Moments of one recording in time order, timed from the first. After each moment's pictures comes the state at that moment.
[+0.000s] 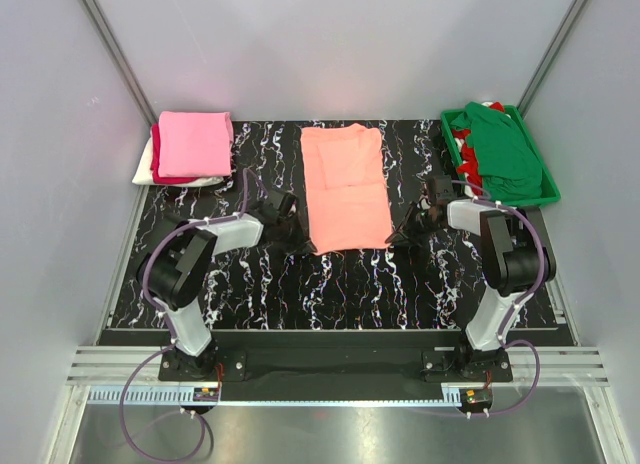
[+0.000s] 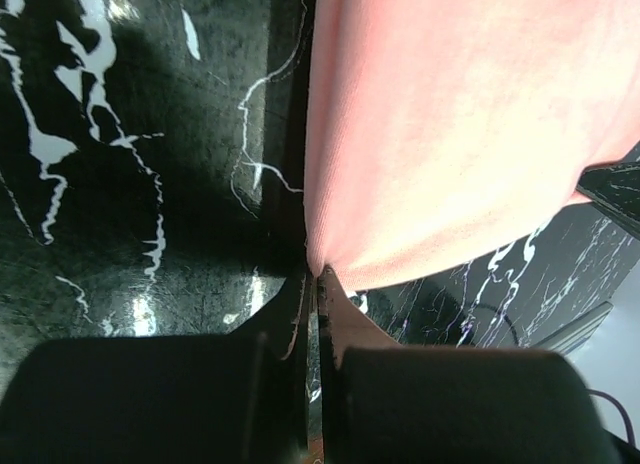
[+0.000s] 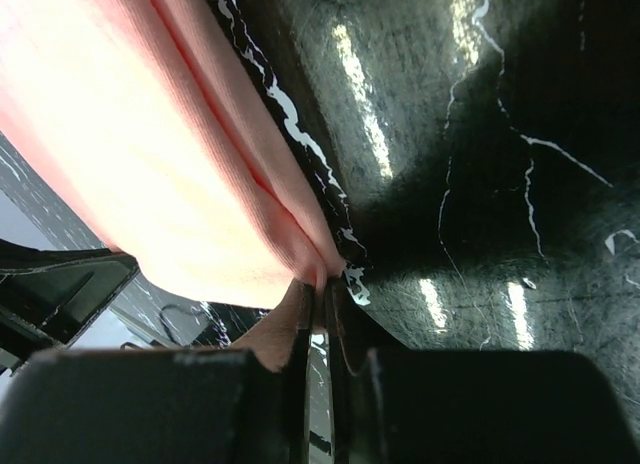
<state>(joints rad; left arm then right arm) -0.51 1.78 0.94 -0.16 0.27 -0.89 0.14 1.83 0.97 -0.30 -0.49 0.69</state>
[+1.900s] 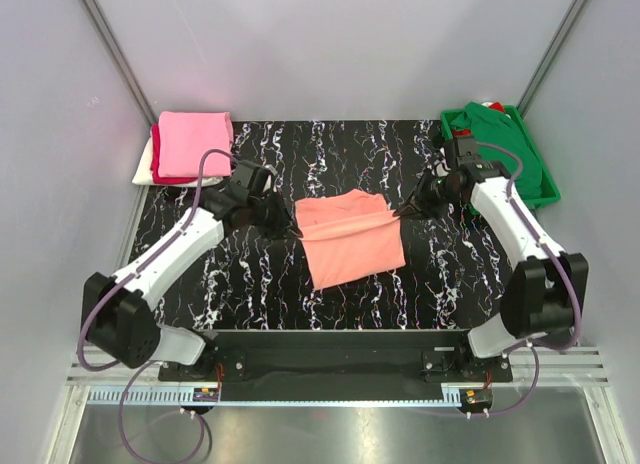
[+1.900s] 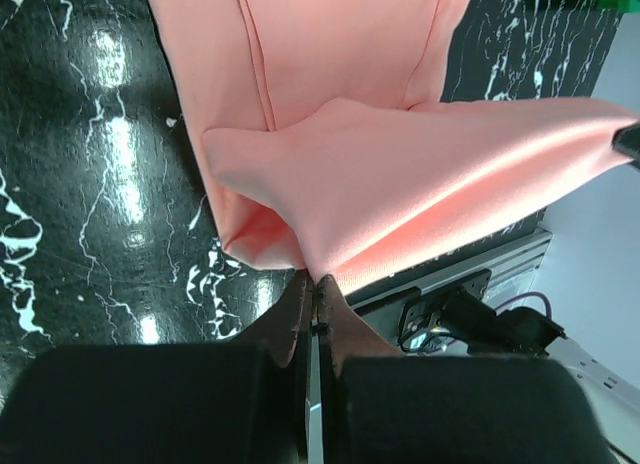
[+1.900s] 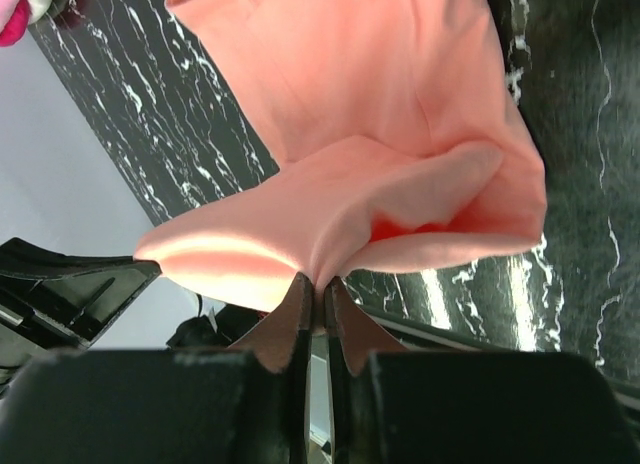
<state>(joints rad) -0.49 1.36 1.13 -0.69 0.29 -0.82 0.14 1.51 1.29 -0.86 -0.49 0.71</state>
